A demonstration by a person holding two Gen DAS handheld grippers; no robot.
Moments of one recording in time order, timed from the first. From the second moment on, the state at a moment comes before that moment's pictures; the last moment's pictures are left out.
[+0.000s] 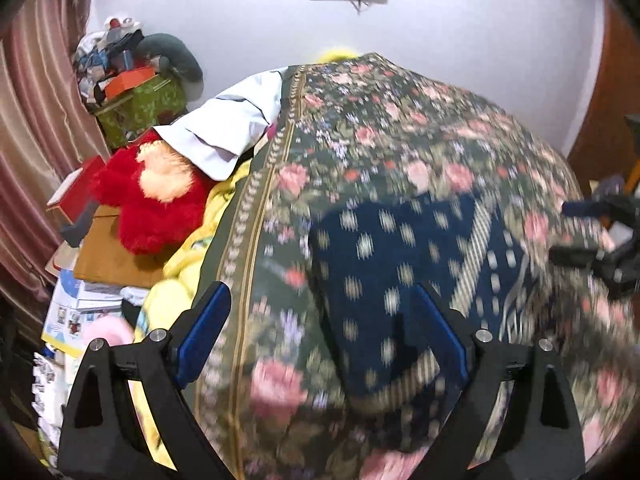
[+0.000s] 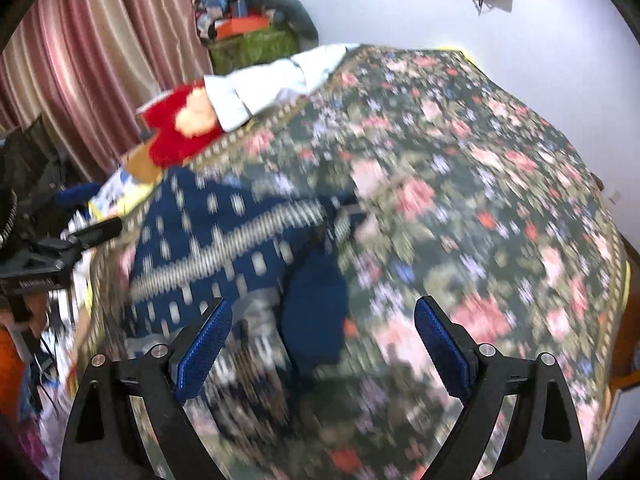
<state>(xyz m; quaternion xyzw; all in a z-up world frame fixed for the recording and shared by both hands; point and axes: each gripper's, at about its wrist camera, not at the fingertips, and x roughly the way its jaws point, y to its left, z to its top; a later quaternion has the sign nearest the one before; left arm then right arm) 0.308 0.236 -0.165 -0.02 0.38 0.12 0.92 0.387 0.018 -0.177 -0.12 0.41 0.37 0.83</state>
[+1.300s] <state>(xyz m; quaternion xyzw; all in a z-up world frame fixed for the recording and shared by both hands) 0.183 0.147 -0.008 -0.03 0.19 0.07 0.98 0.251 -0.097 -0.012 0.03 0.19 0.39 0.90</state>
